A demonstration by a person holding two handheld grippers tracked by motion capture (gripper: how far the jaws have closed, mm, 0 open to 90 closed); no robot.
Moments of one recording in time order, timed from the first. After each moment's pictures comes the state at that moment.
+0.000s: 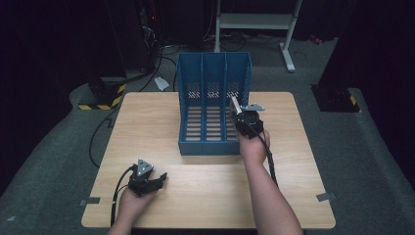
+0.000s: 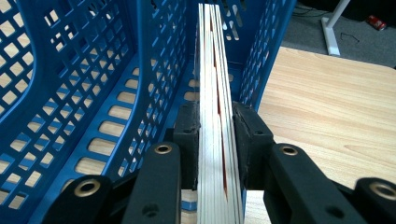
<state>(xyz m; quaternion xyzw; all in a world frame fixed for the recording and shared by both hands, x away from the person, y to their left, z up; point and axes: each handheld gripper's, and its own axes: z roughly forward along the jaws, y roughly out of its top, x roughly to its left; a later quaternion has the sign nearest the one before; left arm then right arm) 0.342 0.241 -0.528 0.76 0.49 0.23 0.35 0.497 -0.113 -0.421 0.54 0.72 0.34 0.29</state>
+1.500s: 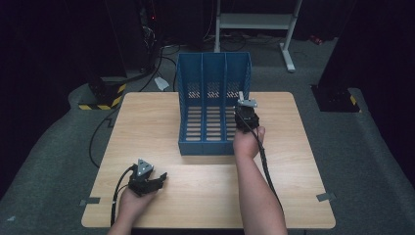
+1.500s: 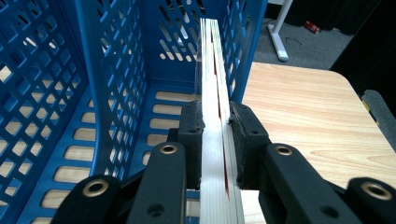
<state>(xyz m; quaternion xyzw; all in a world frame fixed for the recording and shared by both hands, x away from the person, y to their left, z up) 0.342 0.240 -0.528 0.76 0.49 0.23 0.35 0.516 -0.095 -0.423 0.58 0.66 0.31 0.36</state>
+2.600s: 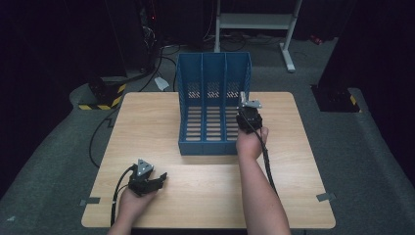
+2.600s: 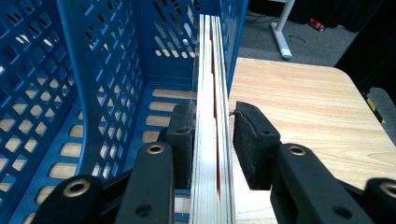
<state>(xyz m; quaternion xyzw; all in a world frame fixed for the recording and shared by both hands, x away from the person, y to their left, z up) 0.342 0.241 -0.528 0.76 0.49 0.23 0.35 0.515 -0.107 -0.425 0.58 0.66 0.32 0.35</state>
